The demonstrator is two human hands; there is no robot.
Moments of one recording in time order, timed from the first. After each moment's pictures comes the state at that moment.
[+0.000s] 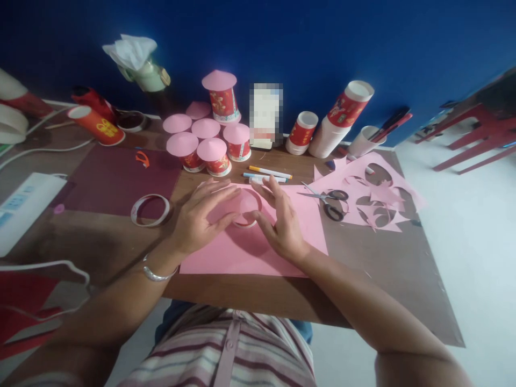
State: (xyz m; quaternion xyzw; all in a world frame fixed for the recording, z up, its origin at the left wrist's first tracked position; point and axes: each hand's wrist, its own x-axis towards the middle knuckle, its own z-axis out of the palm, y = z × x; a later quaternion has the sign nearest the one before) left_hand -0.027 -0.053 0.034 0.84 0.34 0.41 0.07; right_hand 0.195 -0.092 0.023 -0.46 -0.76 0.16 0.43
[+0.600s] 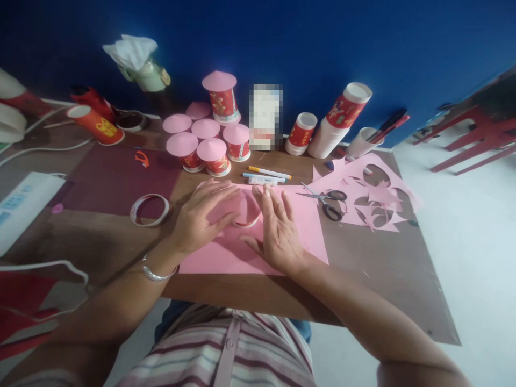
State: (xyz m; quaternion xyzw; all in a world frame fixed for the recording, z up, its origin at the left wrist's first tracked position) left_hand -0.027 -0.052 0.033 0.84 0.35 0.41 0.07; right_hand 0.194 -0.109 0.014 -0.47 -0.82 0.03 0.32
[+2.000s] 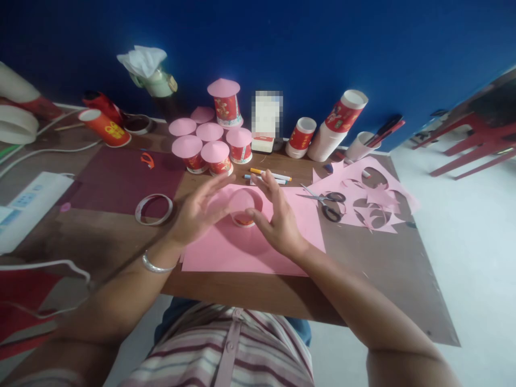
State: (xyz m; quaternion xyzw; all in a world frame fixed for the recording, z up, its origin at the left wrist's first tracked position) left_hand -0.033 -0.048 0.031 0.70 0.35 0.43 0.45; right_hand 0.190 -0.084 0.034 -0.43 -0.74 0.24 0.45
